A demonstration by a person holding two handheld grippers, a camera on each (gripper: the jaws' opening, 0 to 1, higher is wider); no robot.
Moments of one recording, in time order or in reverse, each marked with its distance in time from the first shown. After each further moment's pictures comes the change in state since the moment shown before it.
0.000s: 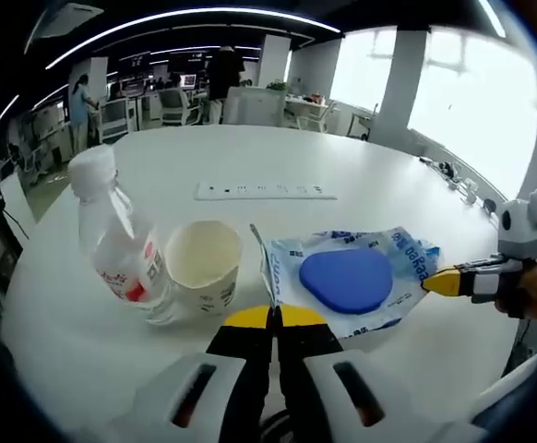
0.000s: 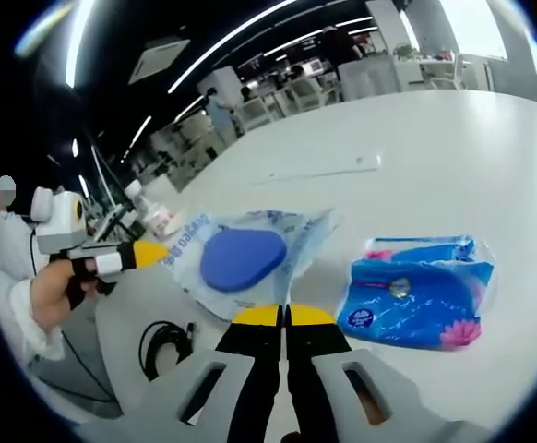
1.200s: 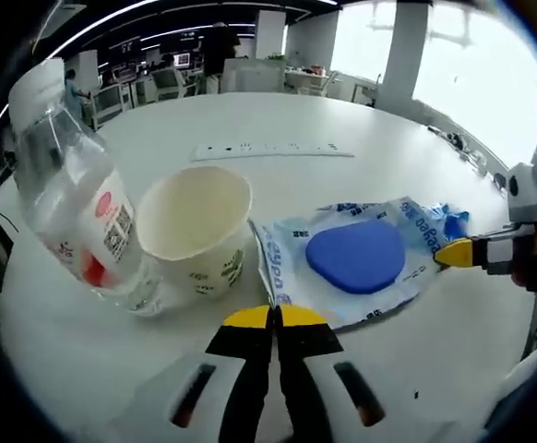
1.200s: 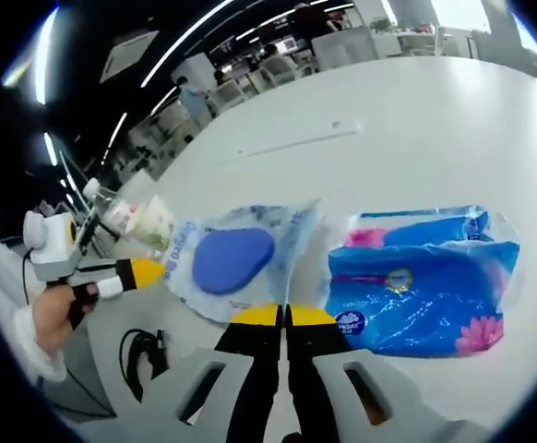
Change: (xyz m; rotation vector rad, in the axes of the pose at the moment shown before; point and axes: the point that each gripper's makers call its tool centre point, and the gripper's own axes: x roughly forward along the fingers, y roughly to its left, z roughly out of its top) left arm 0.042 0.022 -0.047 0.025 0.135 0.025; right arm 0.032 -0.023 -0.020 0.103 0.100 -0.056
